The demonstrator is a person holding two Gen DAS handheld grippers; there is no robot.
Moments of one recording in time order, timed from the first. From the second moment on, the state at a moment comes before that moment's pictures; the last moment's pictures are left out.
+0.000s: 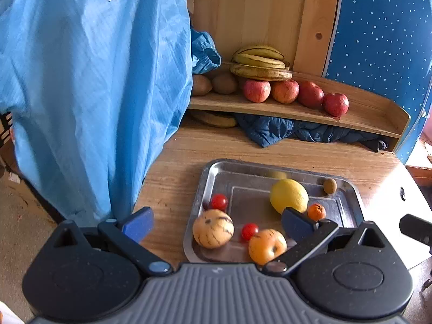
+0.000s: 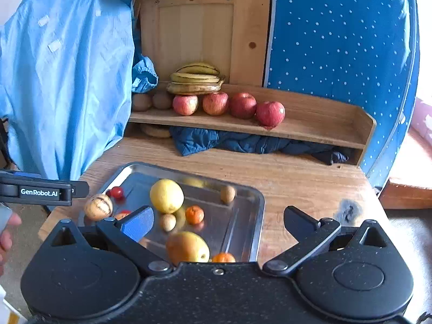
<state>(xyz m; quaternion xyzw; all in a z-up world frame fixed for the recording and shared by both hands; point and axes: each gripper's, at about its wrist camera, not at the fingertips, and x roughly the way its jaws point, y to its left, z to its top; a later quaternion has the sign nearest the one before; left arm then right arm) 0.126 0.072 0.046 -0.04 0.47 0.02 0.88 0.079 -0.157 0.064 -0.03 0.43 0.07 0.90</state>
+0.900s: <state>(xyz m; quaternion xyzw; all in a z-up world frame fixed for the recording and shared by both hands) 0.046 0.053 0.082 0.00 0.45 0.04 0.89 0.009 -0.175 0.076 0.00 0.44 0.08 0.89</state>
